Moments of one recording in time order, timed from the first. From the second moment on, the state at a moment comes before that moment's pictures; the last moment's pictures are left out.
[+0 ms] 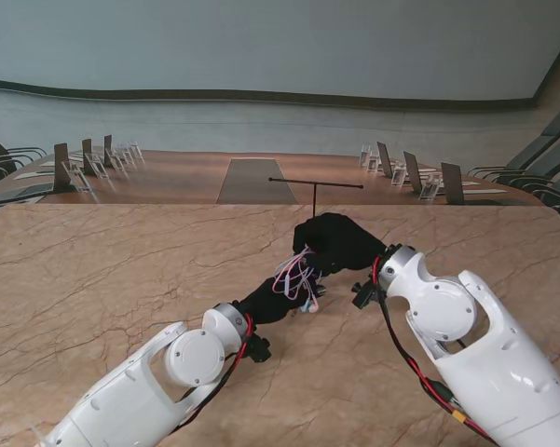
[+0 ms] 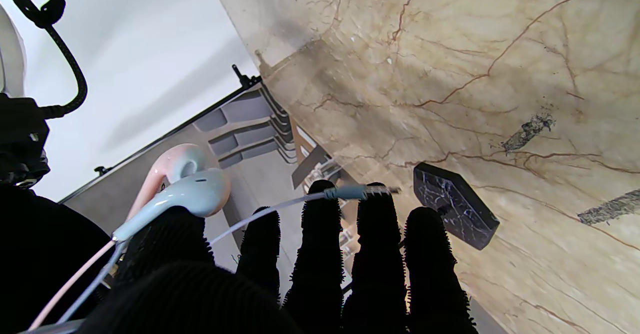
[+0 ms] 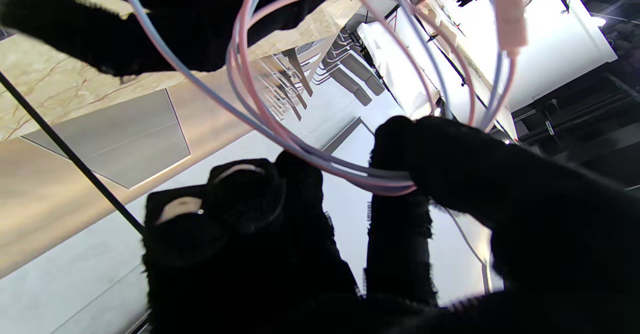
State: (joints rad) left arm 1.30 -1.19 -0.79 -1.48 0.18 -0.04 0.00; right arm -1.39 -1.07 1.20 -1.68 -0.29 -0.28 0.26; left_hand 0.83 0.09 -0.02 -0.06 0.14 0.03 0.56 0.55 0.40 0.12 0.64 0.86 0.27 0.20 0.77 0.94 -0.04 0.13 0.98 0.82; right_hand 0.38 -0.83 1.44 0.08 0.88 -0.19 1.13 0.78 0.82 0.33 1.32 0.70 0.97 0.25 1.47 0.76 0.74 0.35 1.78 0.76
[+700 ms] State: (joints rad) left arm 1.27 -1.22 -0.77 -1.44 0.17 -0.06 0.07; right arm -1.41 -1.07 1.18 -1.70 -0.23 -0.25 0.31; left_hand 1.14 0.04 -0.02 -0.06 0.24 -0.14 0.97 0.76 0.45 0.12 0.66 0.98 0.29 0.20 0.81 0.94 -0.04 0.14 0.97 0.82; right_hand 0.42 -0.85 1.44 0.08 0.88 -0.14 1.15 0.76 0.81 0.35 1.31 0.69 0.94 0.26 1.45 0.77 0.71 0.36 1.76 0.79
